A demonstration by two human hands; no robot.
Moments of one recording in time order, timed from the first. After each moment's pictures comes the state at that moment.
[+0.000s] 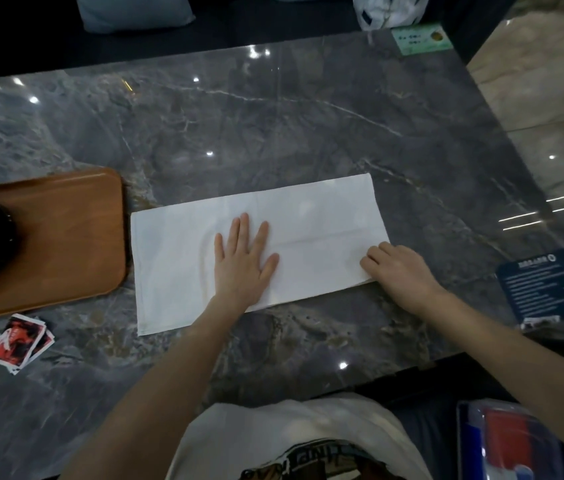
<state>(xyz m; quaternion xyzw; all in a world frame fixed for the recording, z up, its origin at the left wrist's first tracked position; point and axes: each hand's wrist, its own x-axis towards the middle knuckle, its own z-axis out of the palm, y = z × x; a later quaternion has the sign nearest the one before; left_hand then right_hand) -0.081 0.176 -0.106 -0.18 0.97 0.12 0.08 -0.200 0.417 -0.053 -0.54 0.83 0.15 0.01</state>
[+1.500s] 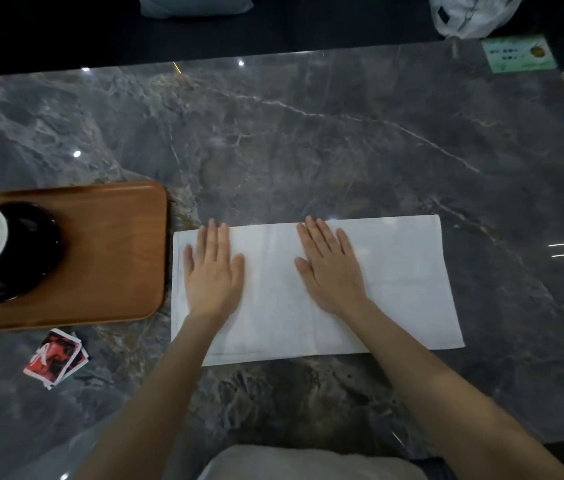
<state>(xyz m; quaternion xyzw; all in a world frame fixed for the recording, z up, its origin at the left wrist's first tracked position) -0.071 0.079 -0.107 -0.34 0.93 0.15 0.05 -0.194 0.238 -0.108 -0.42 0.90 -0.06 0.12</state>
